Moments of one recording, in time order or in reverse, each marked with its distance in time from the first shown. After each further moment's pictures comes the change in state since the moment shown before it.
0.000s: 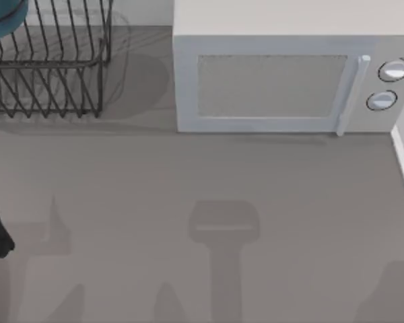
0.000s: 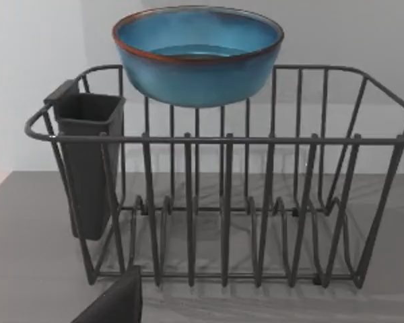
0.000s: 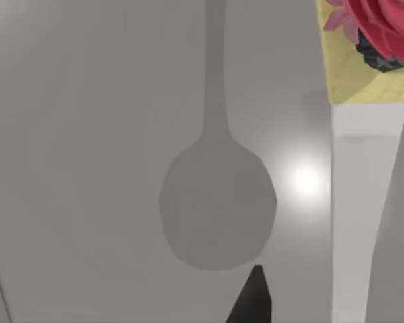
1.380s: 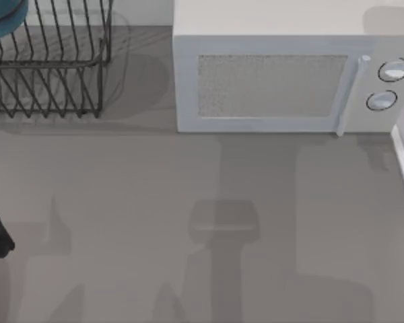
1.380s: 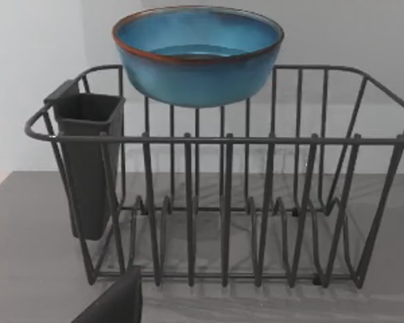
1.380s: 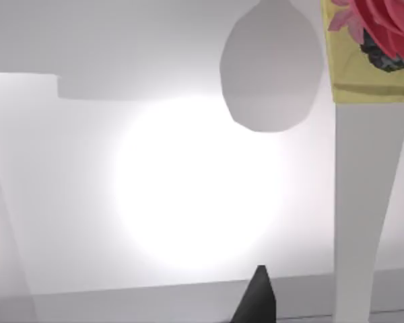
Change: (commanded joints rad) left arm 0.000 0.000 0.000 0.000 0.000 0.000; right arm 0.368 1.178 1.640 -0.442 0.010 0.386
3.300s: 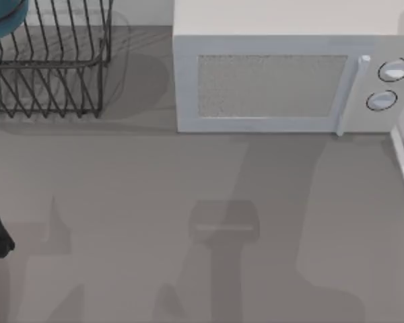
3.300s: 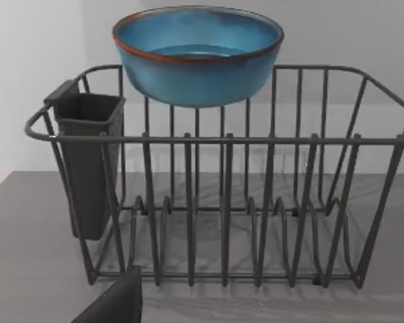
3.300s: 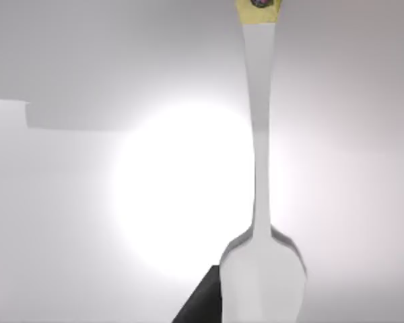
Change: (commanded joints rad) left arm 0.000 0.000 0.000 0.000 0.000 0.000; right arm 0.001 -0.058 -0.293 0.235 -0.001 0.002
